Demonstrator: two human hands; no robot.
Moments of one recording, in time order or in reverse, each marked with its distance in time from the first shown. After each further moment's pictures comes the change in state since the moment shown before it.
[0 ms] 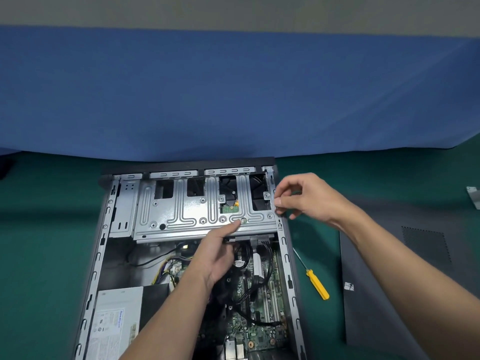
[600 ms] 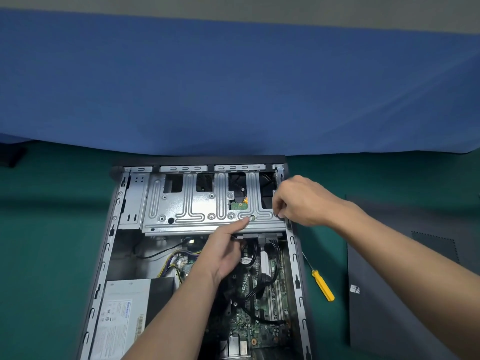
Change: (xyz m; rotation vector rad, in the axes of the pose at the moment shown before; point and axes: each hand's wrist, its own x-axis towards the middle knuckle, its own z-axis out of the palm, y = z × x) left_hand 0.011 -0.004 -0.005 -0.038 0.001 0.015; right_hand 0.014 -0.022 0.023 -0.967 -0.097 -0.128
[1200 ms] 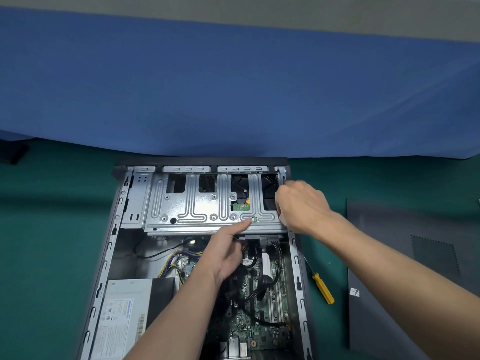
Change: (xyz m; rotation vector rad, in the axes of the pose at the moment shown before) left_hand 0.006 -0.002 -0.006 -0.013 -0.040 0.022; right_hand 0.001 -0.019 0.015 -0.131 0.151 0.181
